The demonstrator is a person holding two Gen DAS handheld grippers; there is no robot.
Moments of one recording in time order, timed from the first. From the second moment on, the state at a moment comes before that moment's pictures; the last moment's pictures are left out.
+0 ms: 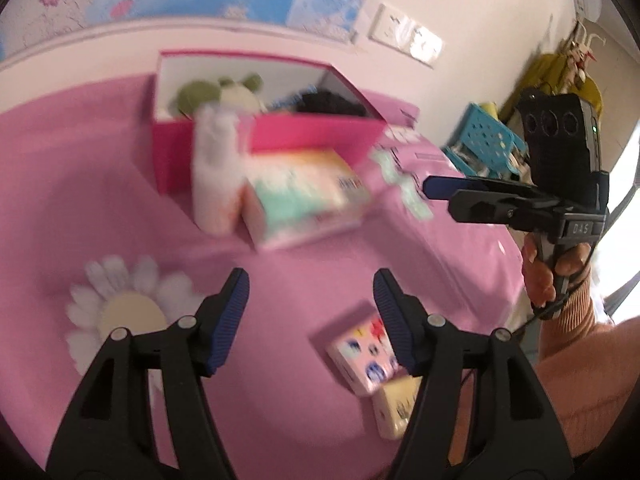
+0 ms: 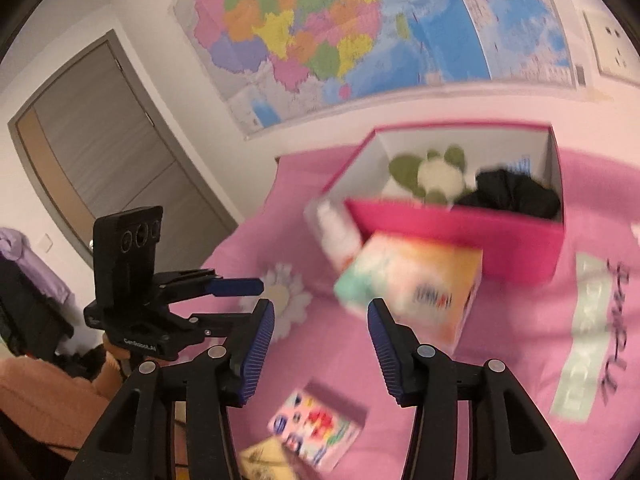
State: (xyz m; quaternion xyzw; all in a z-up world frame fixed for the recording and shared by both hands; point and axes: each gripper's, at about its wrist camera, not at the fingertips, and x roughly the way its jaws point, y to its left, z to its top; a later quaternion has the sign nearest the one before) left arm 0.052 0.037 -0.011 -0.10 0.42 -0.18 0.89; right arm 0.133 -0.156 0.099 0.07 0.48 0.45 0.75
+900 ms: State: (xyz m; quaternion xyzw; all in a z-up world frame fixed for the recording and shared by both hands) left arm 0.031 -0.011 -0.075 -0.12 0.51 -0.26 0.81; right arm 0.074 -0.158 0.009 0.06 0.60 0.42 0.68
